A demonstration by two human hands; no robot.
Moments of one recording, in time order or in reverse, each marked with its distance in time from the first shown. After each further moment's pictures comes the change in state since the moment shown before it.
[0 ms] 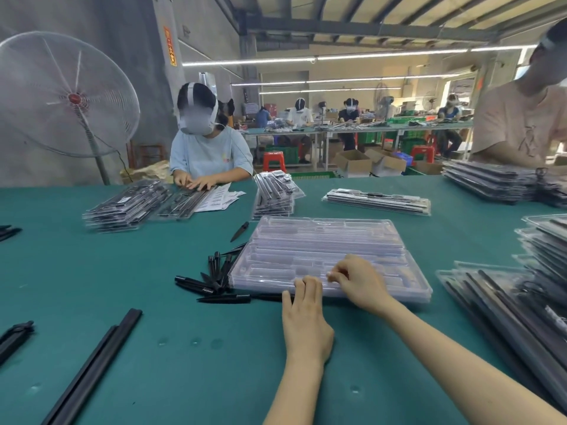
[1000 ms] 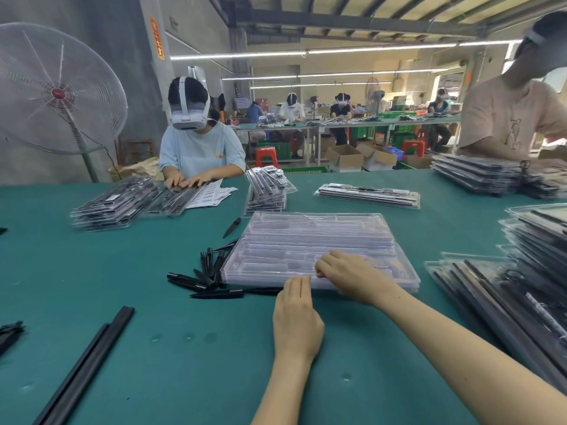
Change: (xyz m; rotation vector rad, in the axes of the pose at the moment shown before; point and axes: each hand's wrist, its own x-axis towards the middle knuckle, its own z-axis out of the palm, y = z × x) left_hand -0.018 0.000 -0.009 -0.357 0.259 0.009; right_hand -0.005 -0.005 -0.019 -0.611 -0.187 -0.526
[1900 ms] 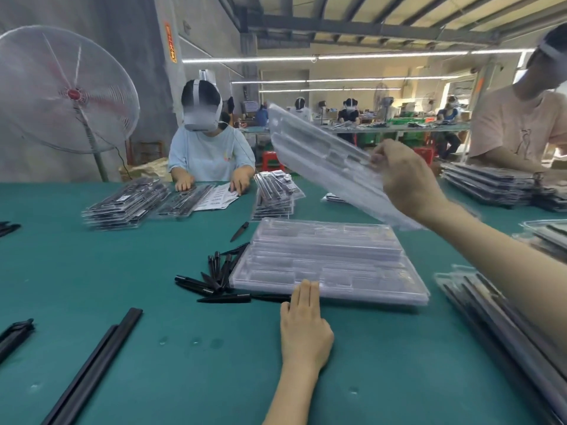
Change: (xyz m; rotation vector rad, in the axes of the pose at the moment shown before) left_hand 0.007 -0.013 0.016 0.079 -0.224 -0.111; right_hand 0.026 0.065 -0.138 0.287 0.685 0.376
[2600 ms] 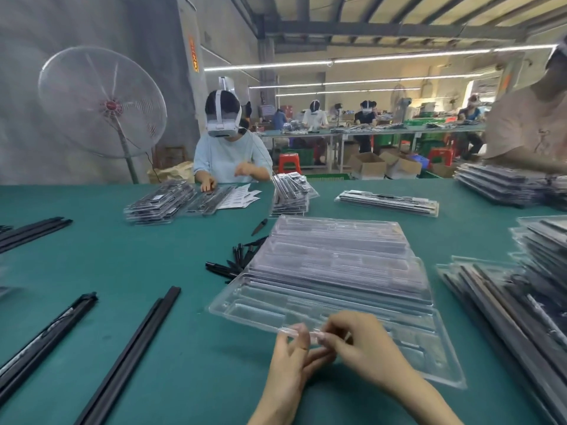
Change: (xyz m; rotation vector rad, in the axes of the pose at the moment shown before) left_hand -0.117 -0.005 -0.070 -1.692 -0.113 -0.485; right_hand -0.217 -0.108 0.008 0.419 -0.582 0.141
